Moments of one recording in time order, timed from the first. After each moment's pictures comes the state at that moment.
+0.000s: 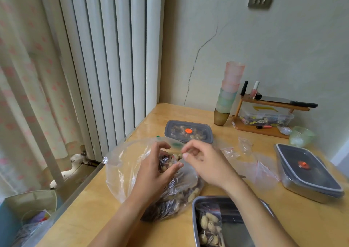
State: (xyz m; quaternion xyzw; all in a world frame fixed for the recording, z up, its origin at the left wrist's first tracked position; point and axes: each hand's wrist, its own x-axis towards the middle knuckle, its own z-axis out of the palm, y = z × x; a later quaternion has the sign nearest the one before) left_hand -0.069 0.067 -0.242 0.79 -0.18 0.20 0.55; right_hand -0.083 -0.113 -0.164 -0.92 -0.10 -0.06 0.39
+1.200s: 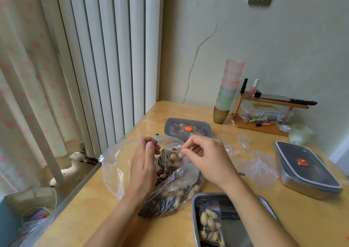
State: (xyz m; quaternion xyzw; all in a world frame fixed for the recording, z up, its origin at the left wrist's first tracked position) left_hand -0.069 0.075 -0.237 0.73 -0.09 0.25 0.63; right_hand -0.083 -0.112 -0.165 -0.90 -0.17 -0.17 0.37
